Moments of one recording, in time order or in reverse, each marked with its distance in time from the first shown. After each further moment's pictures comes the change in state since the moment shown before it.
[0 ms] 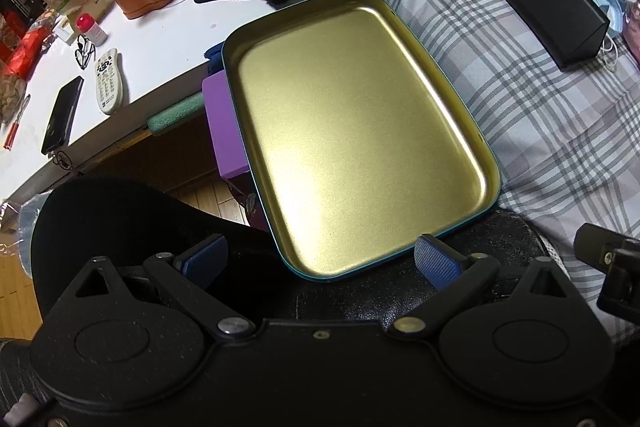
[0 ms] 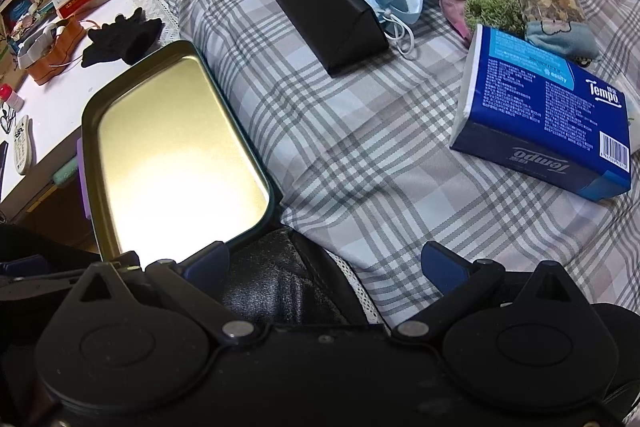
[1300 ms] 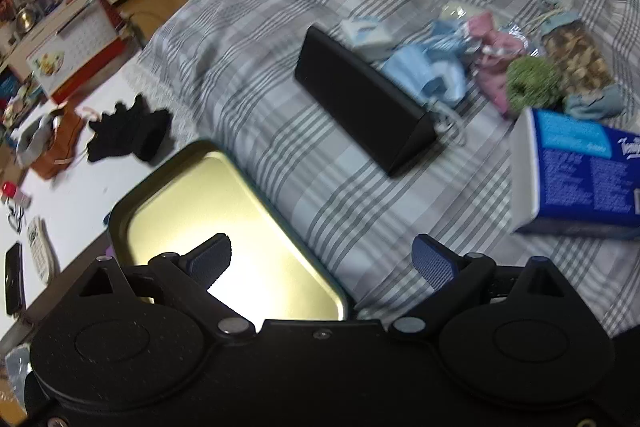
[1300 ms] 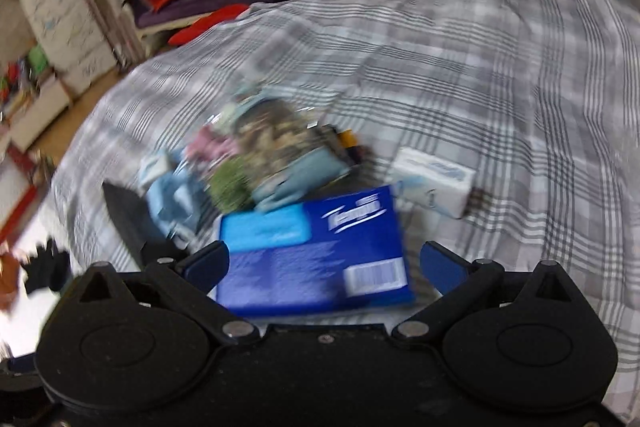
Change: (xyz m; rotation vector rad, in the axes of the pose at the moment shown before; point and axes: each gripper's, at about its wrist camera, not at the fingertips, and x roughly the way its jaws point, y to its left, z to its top) left arm -0.054 -0.119 0.065 0.287 -0.230 -0.165; right arm -0.068 -0.199 0.035 0.508 -0.365 -0.128
